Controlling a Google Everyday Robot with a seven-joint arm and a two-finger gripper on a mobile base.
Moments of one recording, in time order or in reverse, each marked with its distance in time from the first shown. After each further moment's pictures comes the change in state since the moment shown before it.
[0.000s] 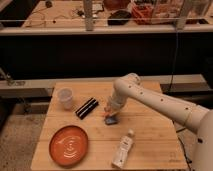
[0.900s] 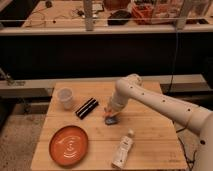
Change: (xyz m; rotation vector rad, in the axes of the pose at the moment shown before) arm 0.001 0.005 0.000 0.005 -0.009 0.014
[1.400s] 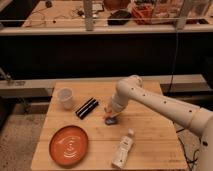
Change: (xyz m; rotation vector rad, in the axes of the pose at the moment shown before) arm 0.001 0.007 0.001 0.003 -0.001 0.006
